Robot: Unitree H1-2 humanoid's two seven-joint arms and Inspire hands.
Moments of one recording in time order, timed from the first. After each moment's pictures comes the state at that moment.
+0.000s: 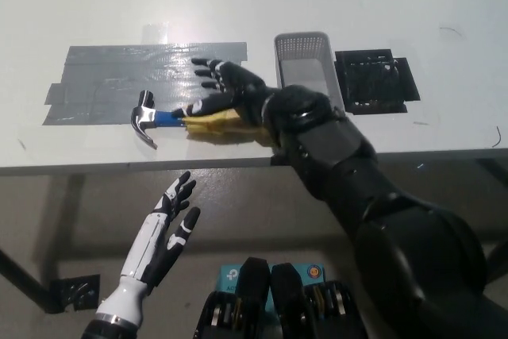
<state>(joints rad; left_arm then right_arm) -0.08 0.12 -0.10 0.02 0.17 -0.12 -0.07 -1.25 0.16 -0.19 1.32 -0.13 0.10 0.27</state>
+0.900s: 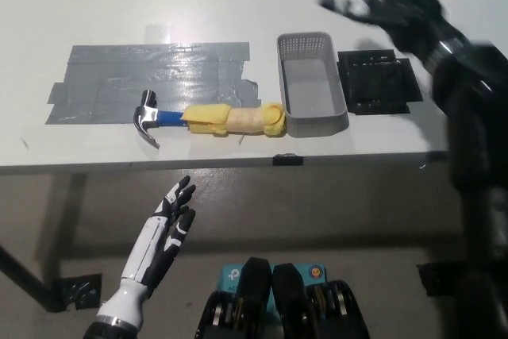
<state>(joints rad) -0.07 0.12 -0.10 0.05 0.17 -0.12 -0.07 -0.88 -0.11 -0.28 0.44 0.10 0.30 0.39</state>
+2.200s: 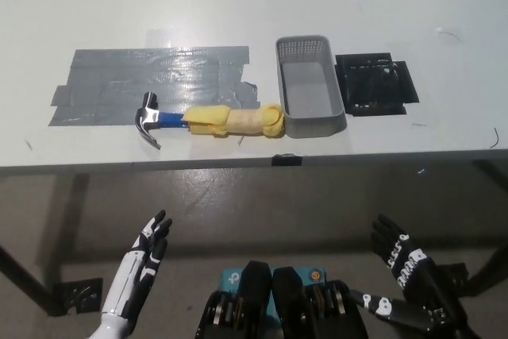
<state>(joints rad) 0.02 0.12 -0.04 0.09 0.13 -0.17 -0.07 0.05 -0.04 -0.04 -0.03 0.13 -0.01 0.36</state>
